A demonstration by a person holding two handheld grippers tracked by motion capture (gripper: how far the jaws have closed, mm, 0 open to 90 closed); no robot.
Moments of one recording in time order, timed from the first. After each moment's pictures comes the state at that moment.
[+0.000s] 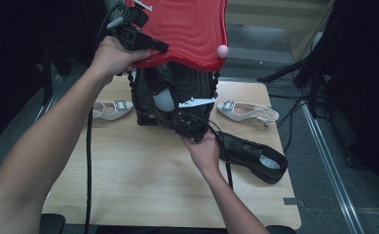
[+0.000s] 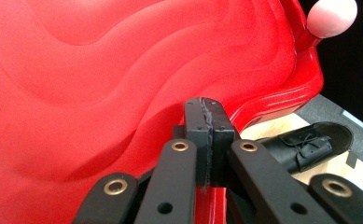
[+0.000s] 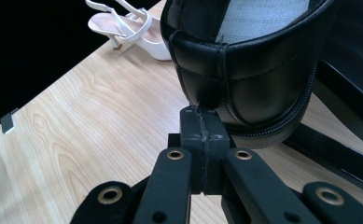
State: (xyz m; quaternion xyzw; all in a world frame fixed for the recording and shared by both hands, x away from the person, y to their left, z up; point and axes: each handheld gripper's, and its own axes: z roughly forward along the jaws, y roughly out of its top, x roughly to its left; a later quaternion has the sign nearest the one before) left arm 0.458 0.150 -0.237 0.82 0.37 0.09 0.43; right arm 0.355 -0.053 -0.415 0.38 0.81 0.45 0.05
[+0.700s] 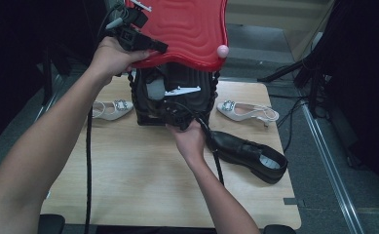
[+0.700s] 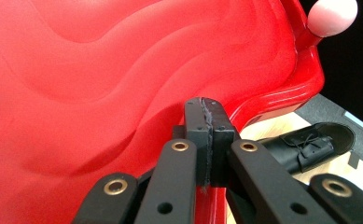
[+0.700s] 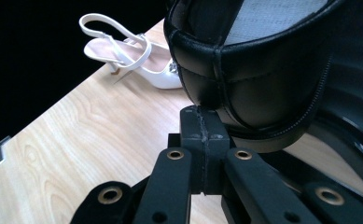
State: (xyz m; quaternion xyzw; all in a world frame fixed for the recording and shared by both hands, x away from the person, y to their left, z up) left arm 0.457 0.152 -0.237 0.82 0.37 0.09 0.43; right arm 0.381 -0.013 -0.408 0.38 0.80 0.46 0.07
